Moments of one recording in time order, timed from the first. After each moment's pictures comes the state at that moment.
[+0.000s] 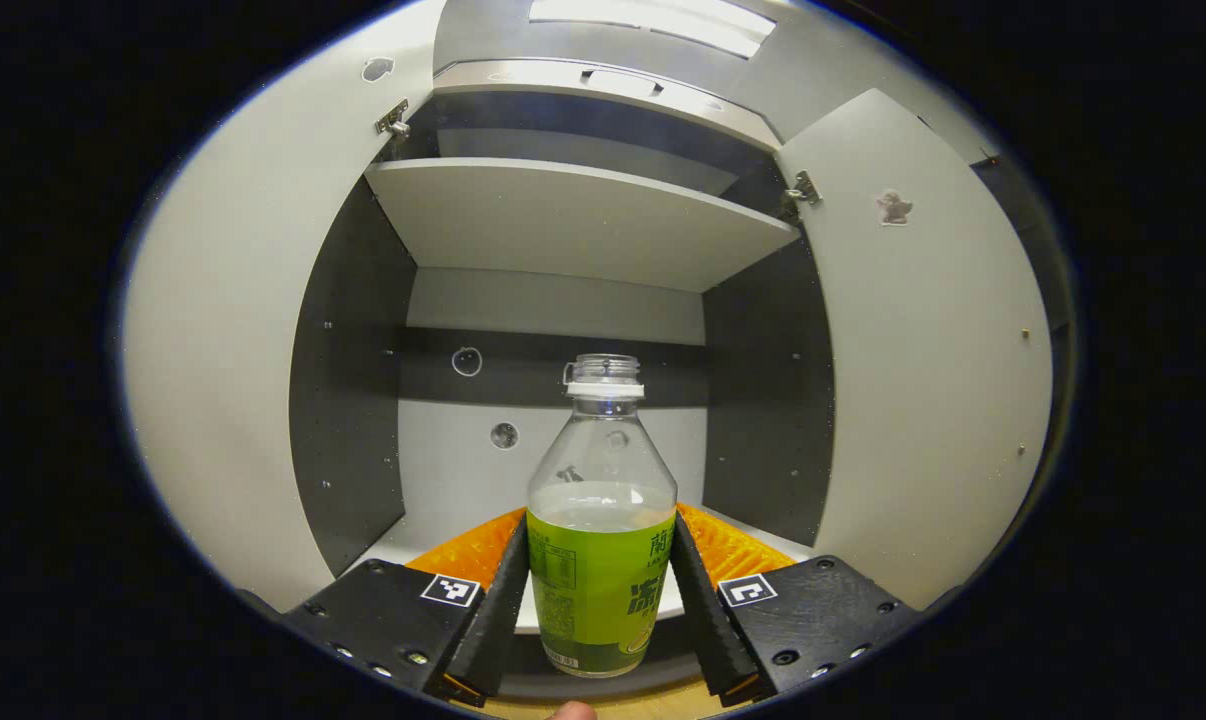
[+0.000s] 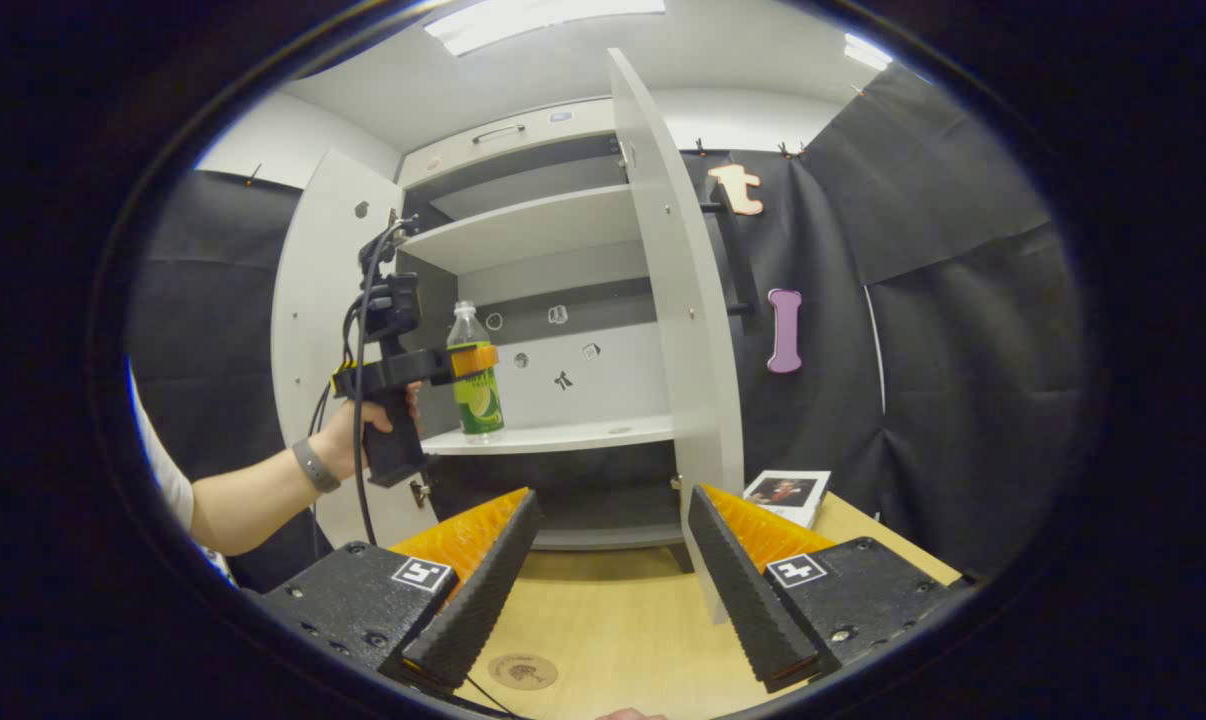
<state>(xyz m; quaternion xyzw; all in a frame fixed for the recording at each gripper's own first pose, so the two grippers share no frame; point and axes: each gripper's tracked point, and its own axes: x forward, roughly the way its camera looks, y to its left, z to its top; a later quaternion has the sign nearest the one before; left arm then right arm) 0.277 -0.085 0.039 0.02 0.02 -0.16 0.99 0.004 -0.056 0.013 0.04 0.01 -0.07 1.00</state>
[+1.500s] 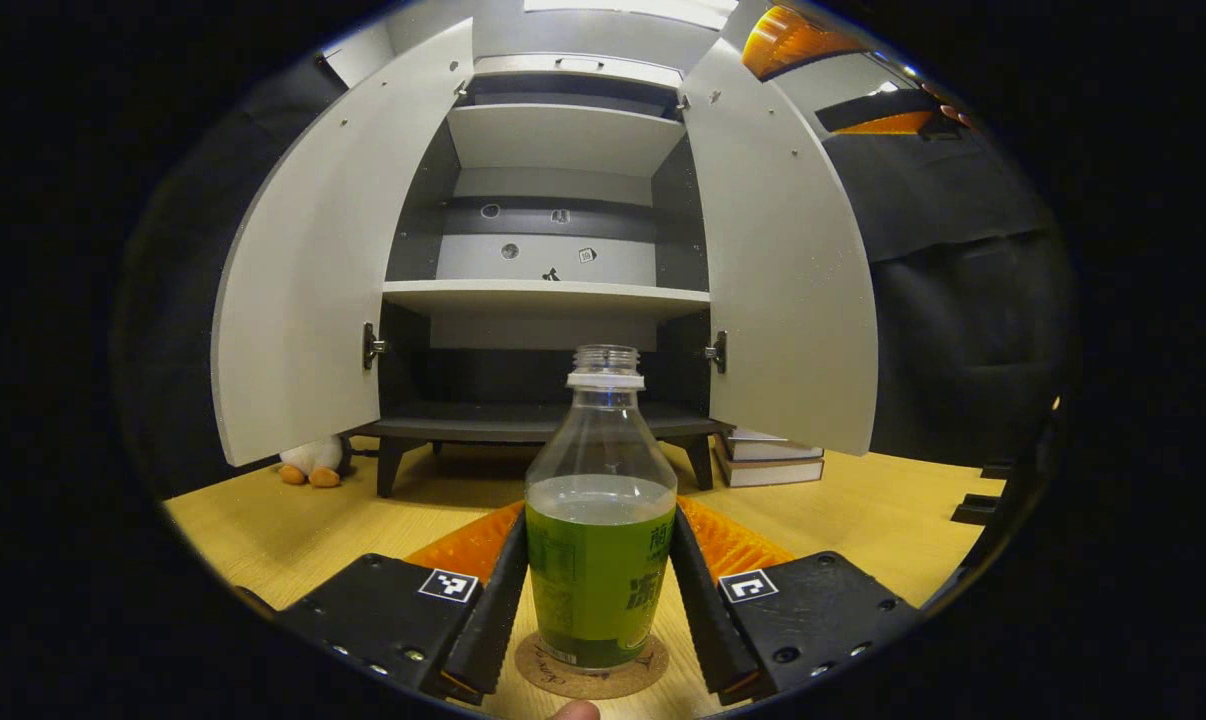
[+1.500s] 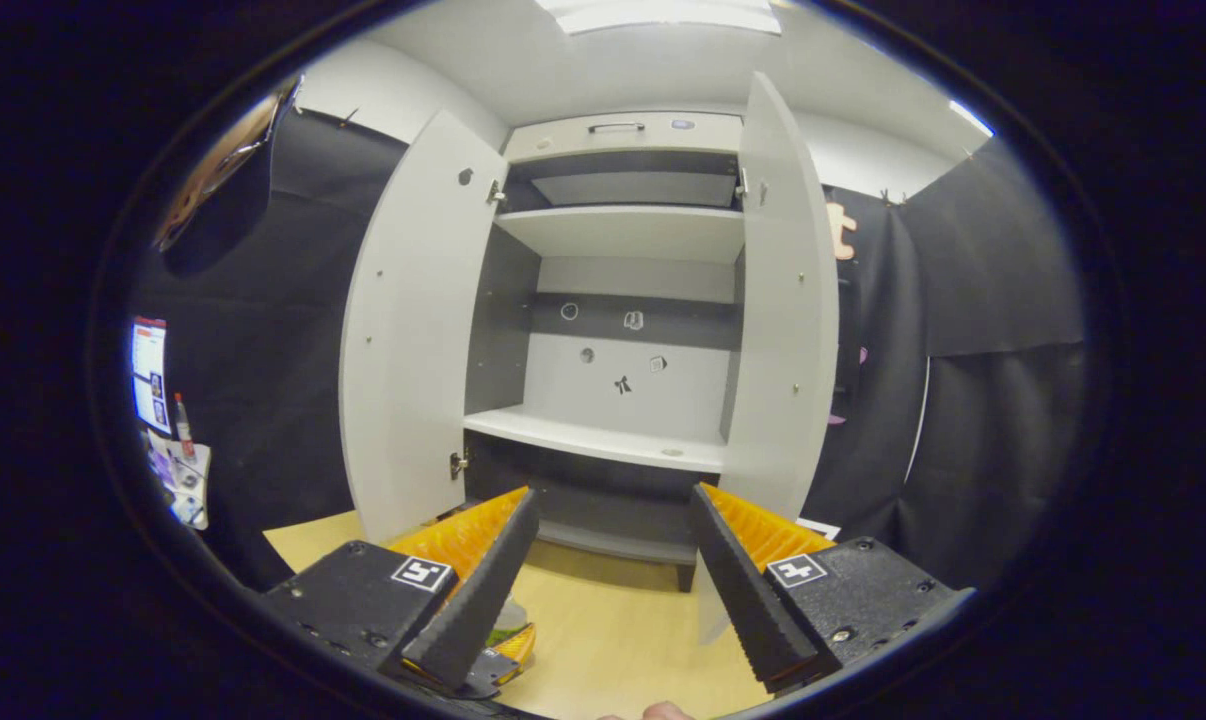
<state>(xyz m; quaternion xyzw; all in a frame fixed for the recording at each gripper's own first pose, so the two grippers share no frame) 0.036 -0.106 -0.241 0.03 0.07 -0.11 0.99 0.001 -0.004 0.035 -0.09 0.04 -0.01 1.00</state>
